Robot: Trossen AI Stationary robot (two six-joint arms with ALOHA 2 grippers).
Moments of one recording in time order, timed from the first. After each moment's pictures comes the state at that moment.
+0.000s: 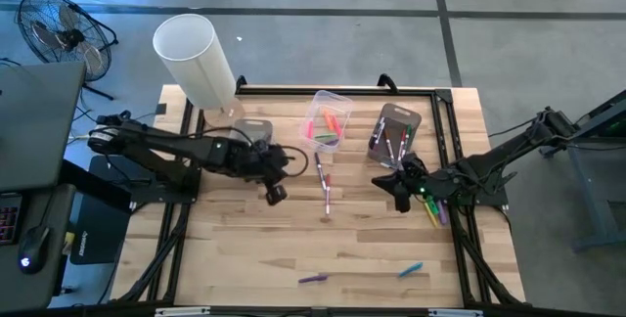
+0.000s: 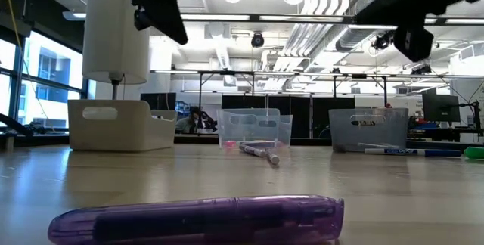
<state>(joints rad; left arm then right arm) -0.16 1.36 1.13 -0.71 -0.27 -0.52 0.44 0.87 0.45 0.07 0.58 0.94</state>
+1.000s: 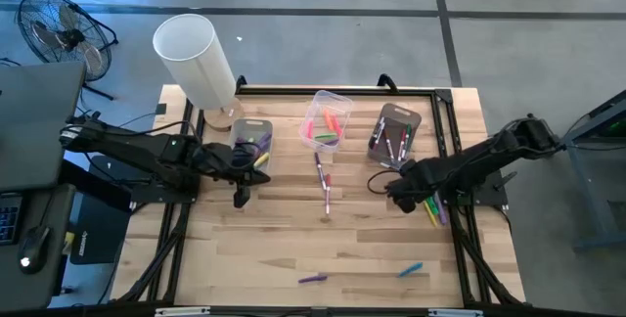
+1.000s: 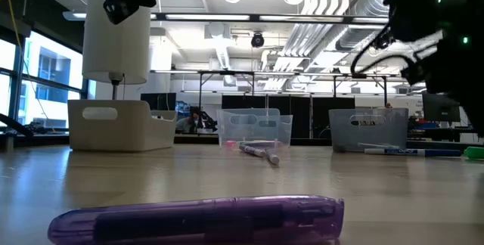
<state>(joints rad) -0.20 0.94 0.83 -0.47 -0.15 -0.47 0.24 1.34 0.69 -1.17 0.09 1.21</state>
